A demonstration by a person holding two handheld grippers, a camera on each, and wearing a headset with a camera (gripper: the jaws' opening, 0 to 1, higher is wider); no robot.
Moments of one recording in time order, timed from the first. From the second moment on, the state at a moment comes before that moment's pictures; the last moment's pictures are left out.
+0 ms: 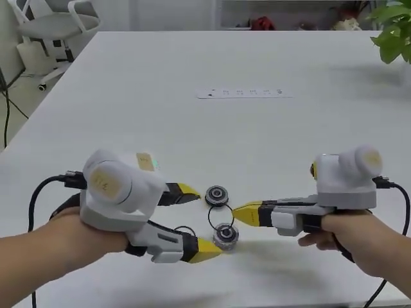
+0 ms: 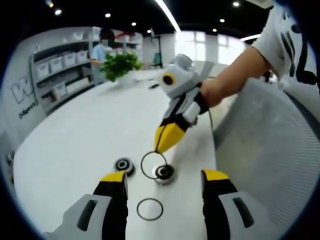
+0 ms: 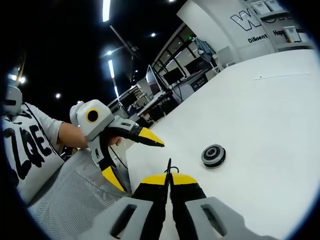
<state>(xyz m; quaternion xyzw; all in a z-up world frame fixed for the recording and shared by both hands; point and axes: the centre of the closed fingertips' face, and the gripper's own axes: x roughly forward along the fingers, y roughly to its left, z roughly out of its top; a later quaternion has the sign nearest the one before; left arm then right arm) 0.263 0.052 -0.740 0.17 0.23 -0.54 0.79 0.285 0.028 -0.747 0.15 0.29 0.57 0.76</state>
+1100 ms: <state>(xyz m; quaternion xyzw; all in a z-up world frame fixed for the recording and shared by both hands) 0.261 0.105 -0.742 0.15 0.25 -0.49 0.82 0.281 0.062 -0.740 0.12 0.31 0.60 0.73</state>
